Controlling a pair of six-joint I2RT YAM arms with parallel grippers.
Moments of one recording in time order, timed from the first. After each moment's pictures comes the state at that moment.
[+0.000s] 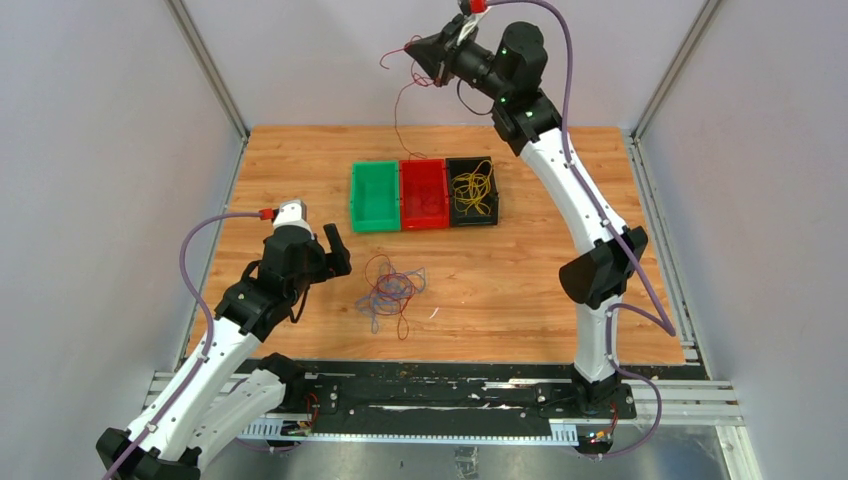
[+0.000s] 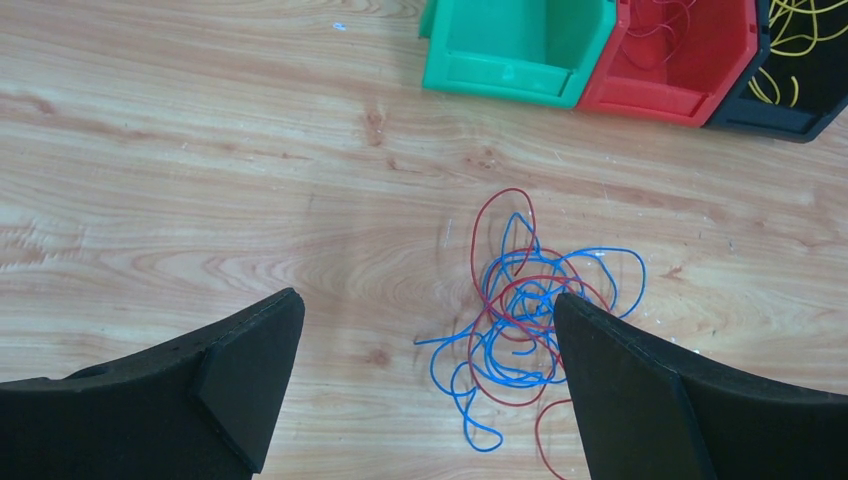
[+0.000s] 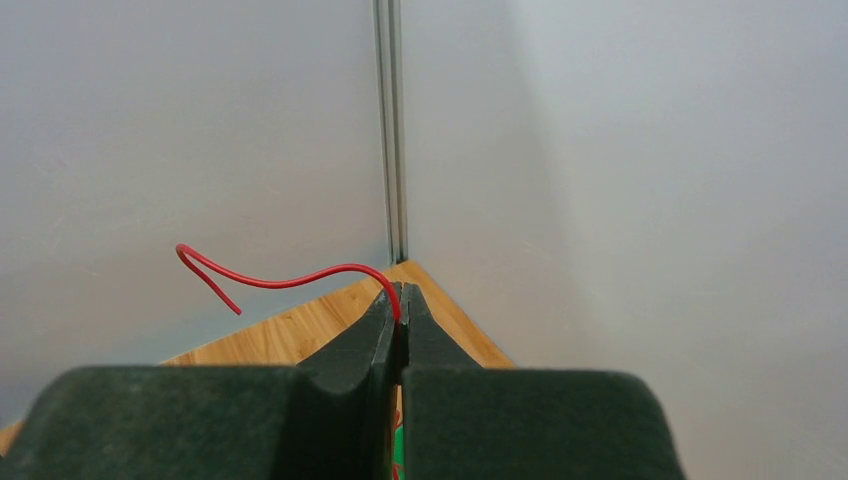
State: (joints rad) left arm -0.45 0.72 0.73 -0.59 -0.32 -0.51; right arm 0.50 2.01 2.33 -0.01 -0.49 0.12
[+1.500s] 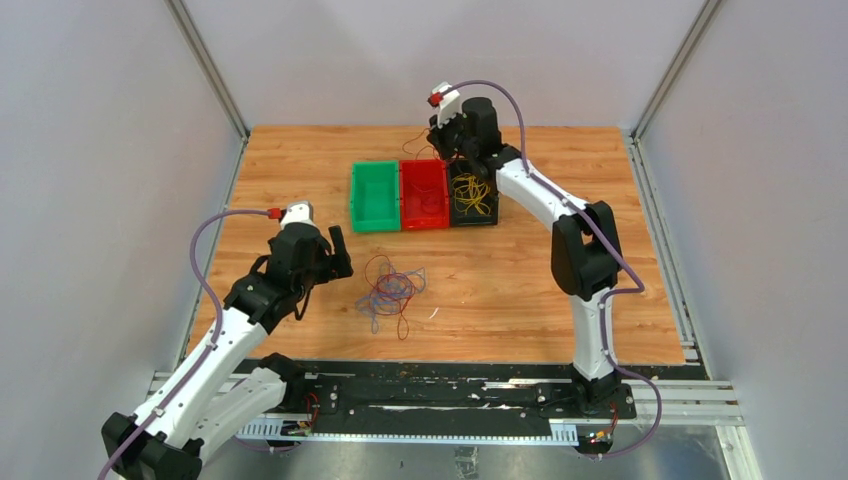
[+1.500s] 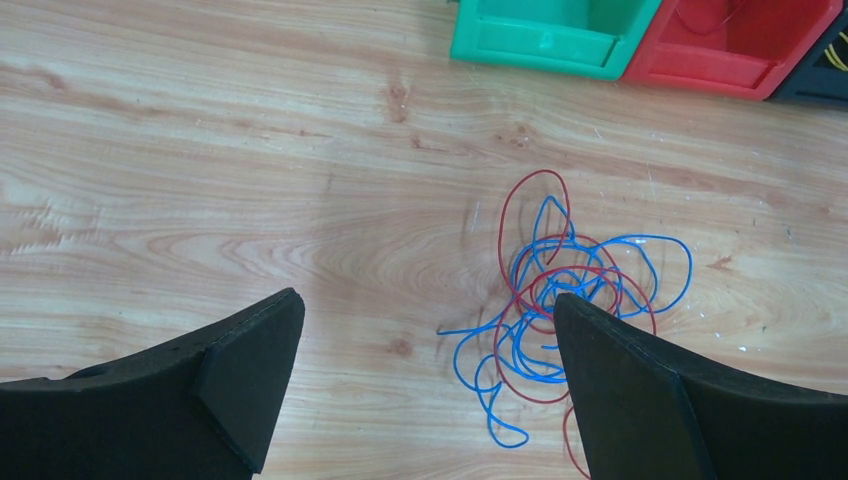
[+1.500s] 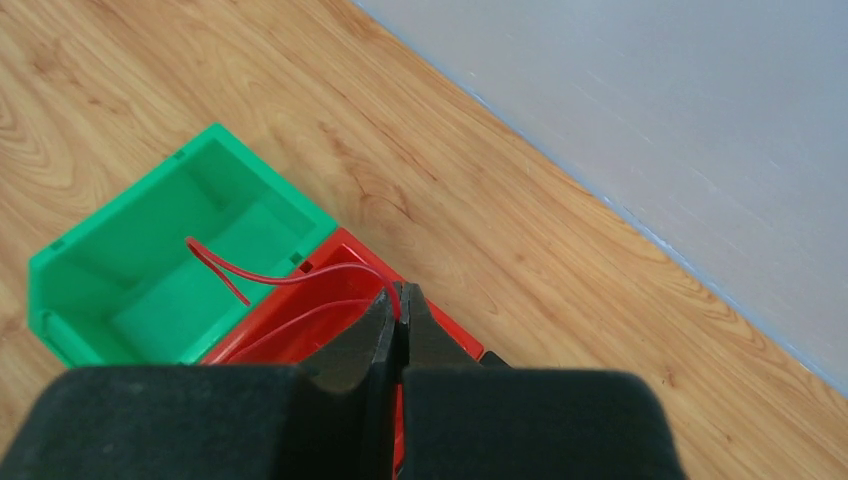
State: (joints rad) left arm -0.45 0.79 0.73 -0.61 -0.34 -0.50; right arm 0.48 2.08 1.80 0.04 -0.26 -0.16
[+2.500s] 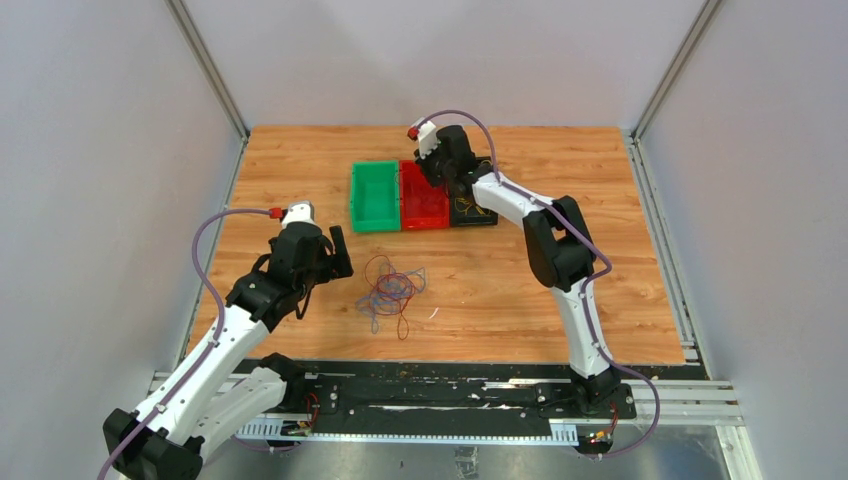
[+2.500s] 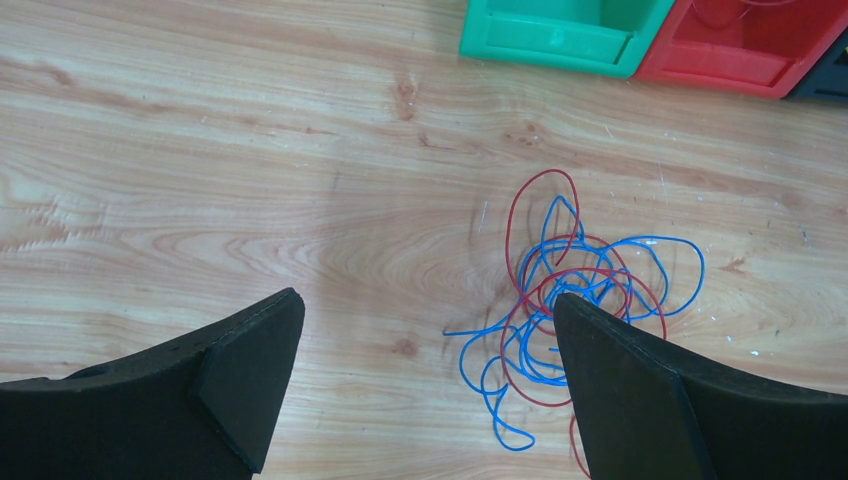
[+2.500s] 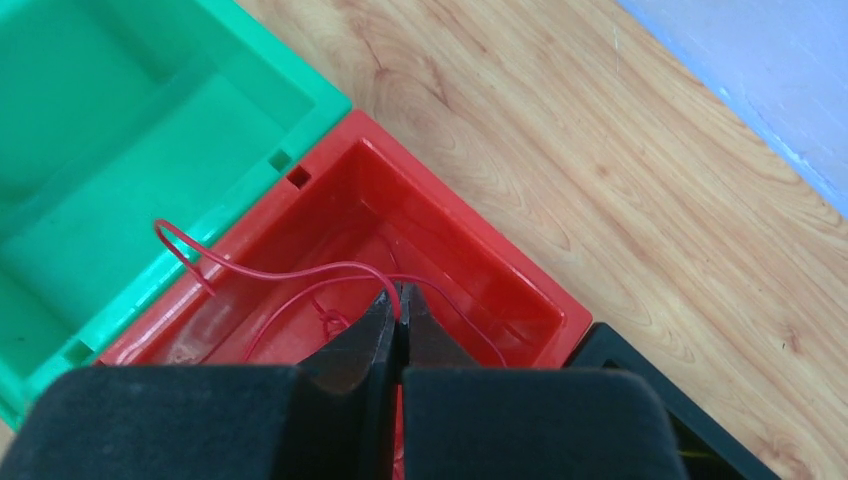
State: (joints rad) left arm -0.45 0.81 0.73 -0.61 -0.35 -0.50; right arm 0.55 2.26 1.81 0.00 -0.16 -0.23
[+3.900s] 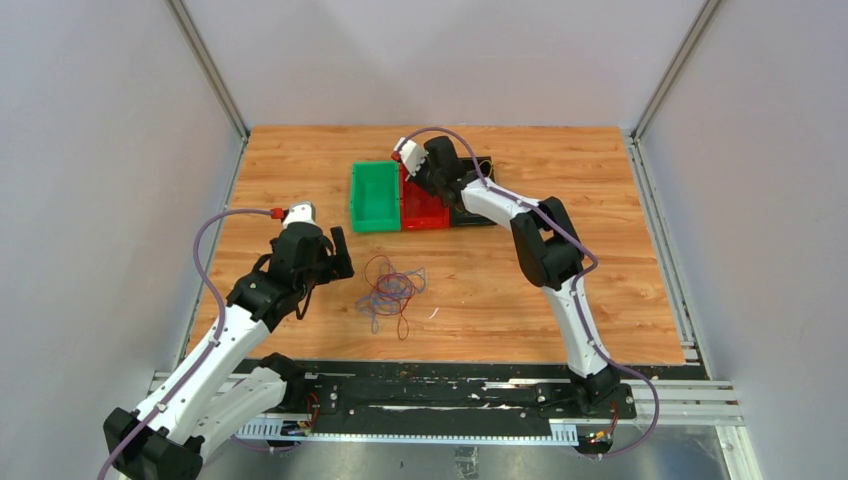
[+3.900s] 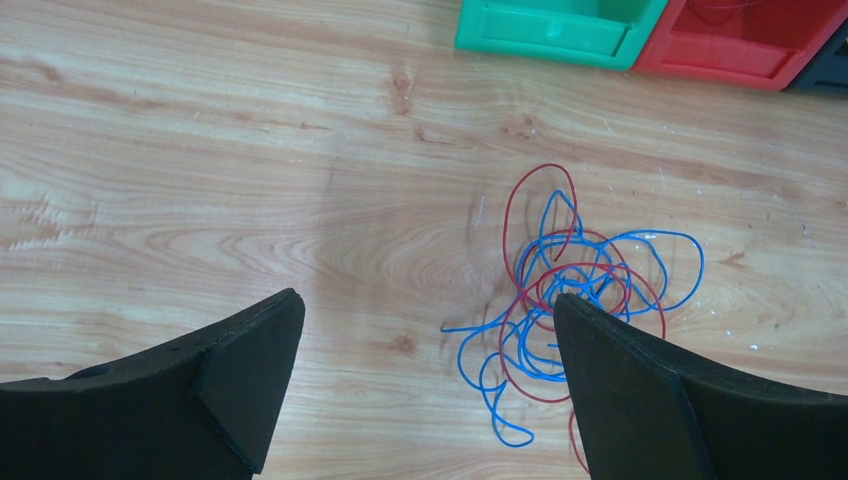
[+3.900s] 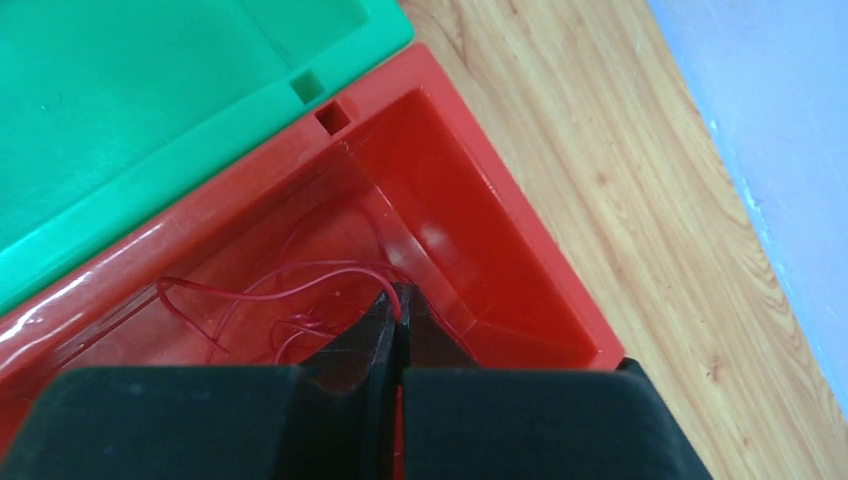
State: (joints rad) left arm -0.45 0.81 0.72 -0.61 -0.34 -0.50; right arm 0.58 2.32 1.84 -0.04 -0.08 -0.54
